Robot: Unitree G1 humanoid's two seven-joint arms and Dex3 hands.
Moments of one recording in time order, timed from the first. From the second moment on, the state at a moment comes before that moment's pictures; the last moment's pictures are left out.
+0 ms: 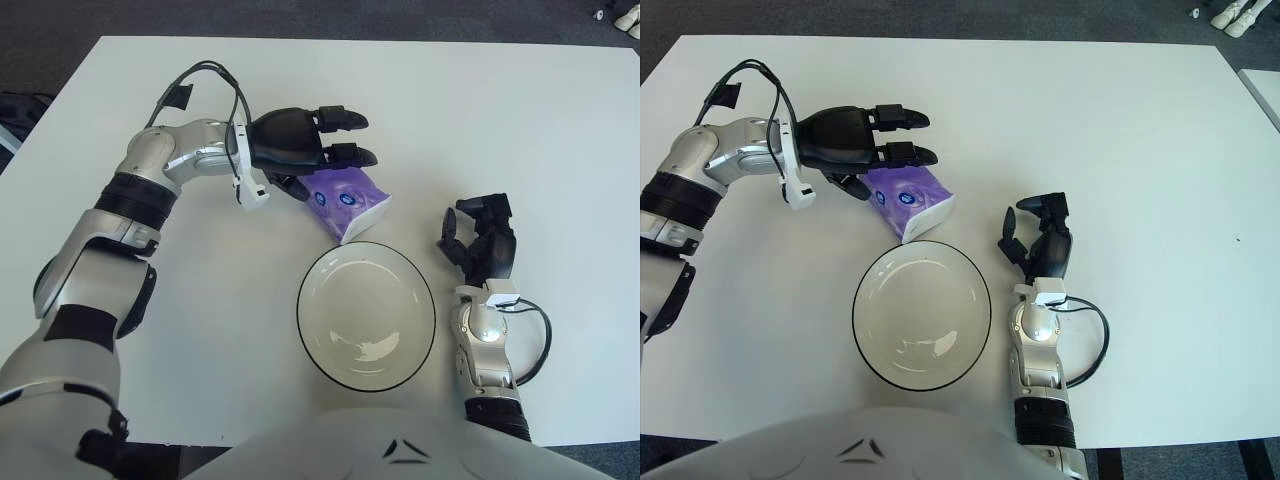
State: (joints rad) left arm -0.95 0.61 -0.42 0.52 0.93 -1.10 -0.09; right arm 0.12 0.11 -0.07 0.05 -0.13 -0.42 -0.31
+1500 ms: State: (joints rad) left arm -1.01 0.63 -0.56 0.51 0.55 -1.05 -0.62; right arm 0.12 0.11 -0.06 0.04 -0.13 -0.42 -0.32
